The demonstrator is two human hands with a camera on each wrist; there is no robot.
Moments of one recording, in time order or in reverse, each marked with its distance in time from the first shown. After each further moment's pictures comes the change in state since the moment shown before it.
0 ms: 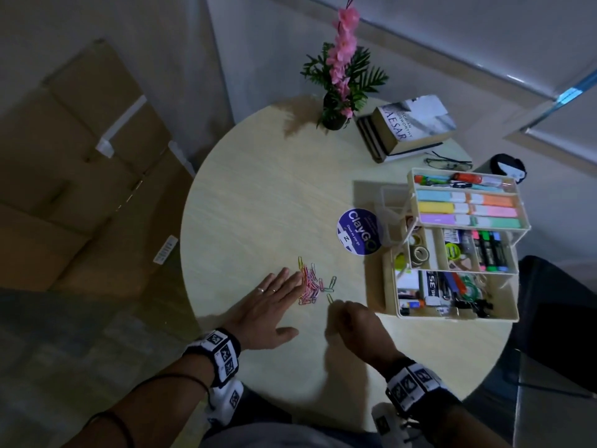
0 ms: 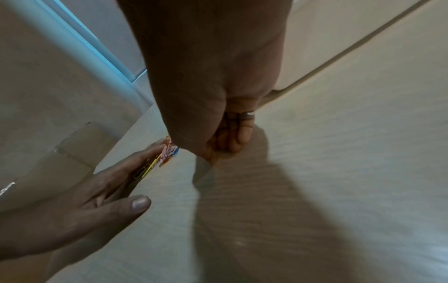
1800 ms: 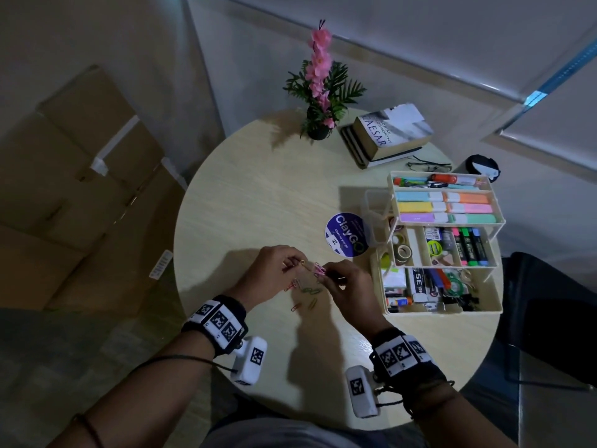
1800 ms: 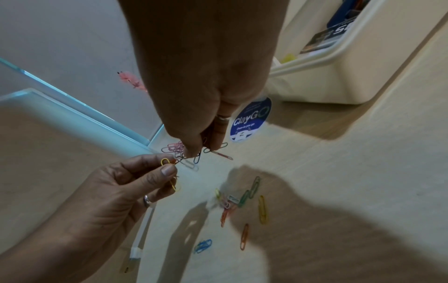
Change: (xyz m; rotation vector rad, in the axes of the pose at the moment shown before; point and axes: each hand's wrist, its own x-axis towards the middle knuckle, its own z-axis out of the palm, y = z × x) left_hand 0.060 0.010 -0.095 -0.774 0.369 -0.217; right_hand 0.039 -0.044 -0.049 0.301 0.327 -0.162
